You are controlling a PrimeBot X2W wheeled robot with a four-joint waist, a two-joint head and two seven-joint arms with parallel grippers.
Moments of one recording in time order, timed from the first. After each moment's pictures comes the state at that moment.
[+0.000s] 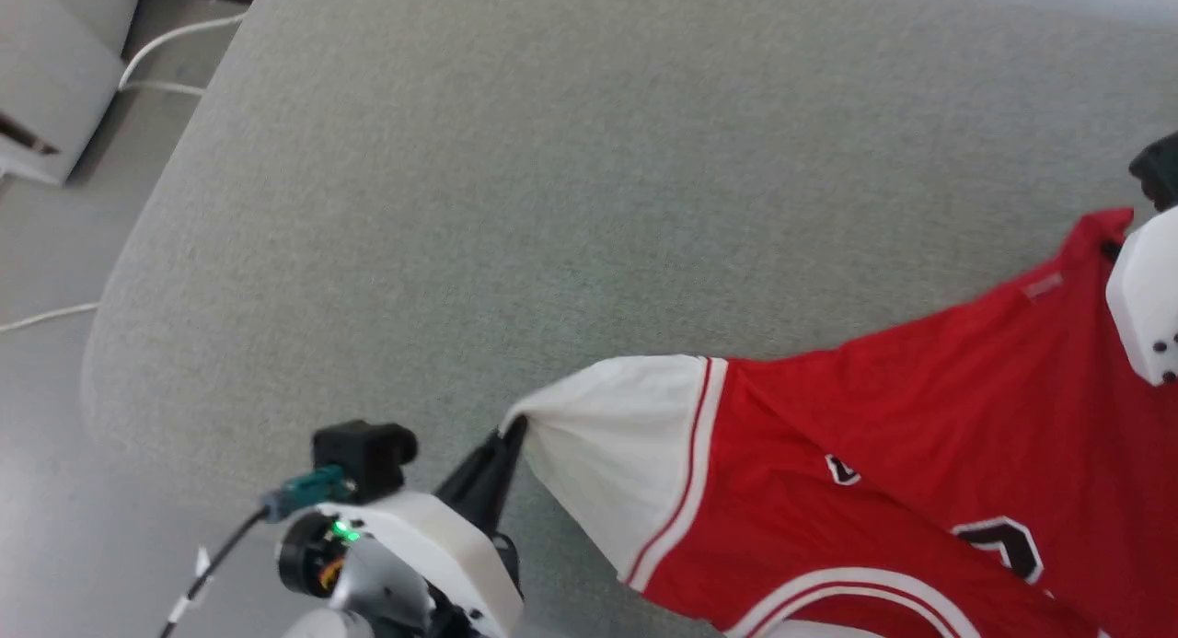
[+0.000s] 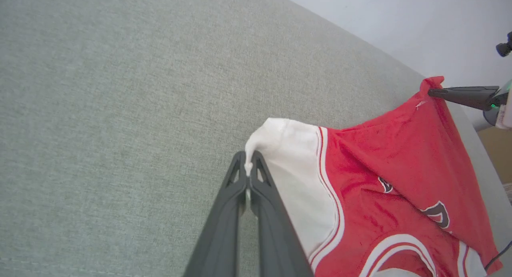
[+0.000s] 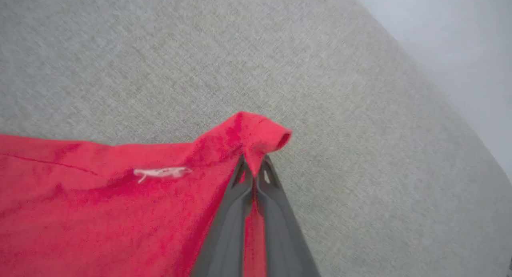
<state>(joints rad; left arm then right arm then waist) -0.07 0.34 -0.50 -0.22 -0.71 0.23 0.19 -0.66 -0.72 0.47 0.39 0.49 0.13 0.60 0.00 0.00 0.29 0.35</state>
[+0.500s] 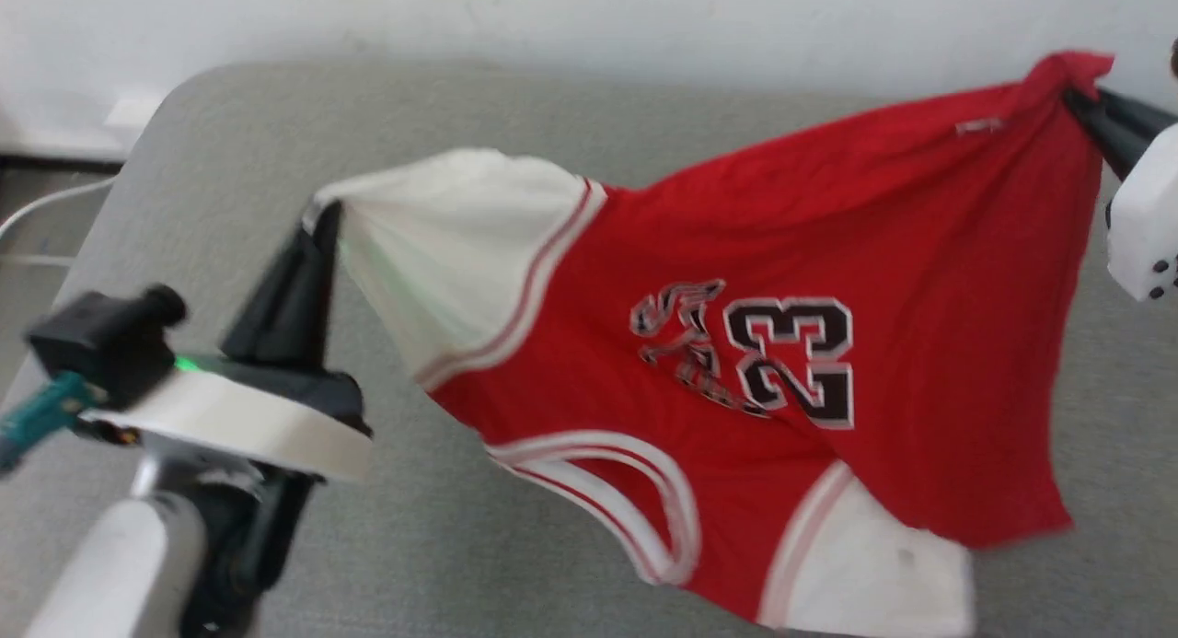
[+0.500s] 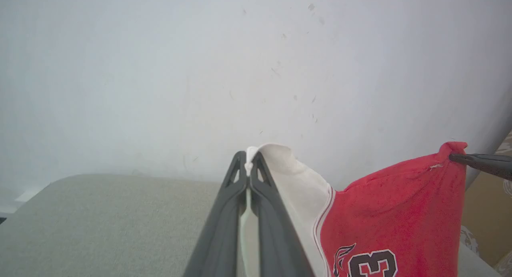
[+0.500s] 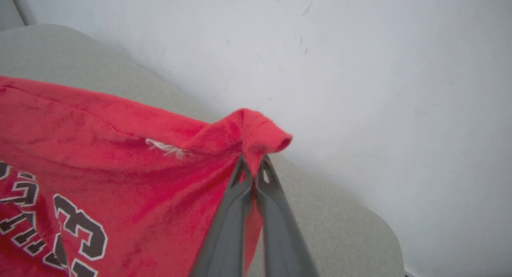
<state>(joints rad) -0.22 0.46 -0.28 -0.36 -0.68 0.21 0.05 -0.69 -0.68 0.36 0.16 0.52 0.13 0.46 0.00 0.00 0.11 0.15</state>
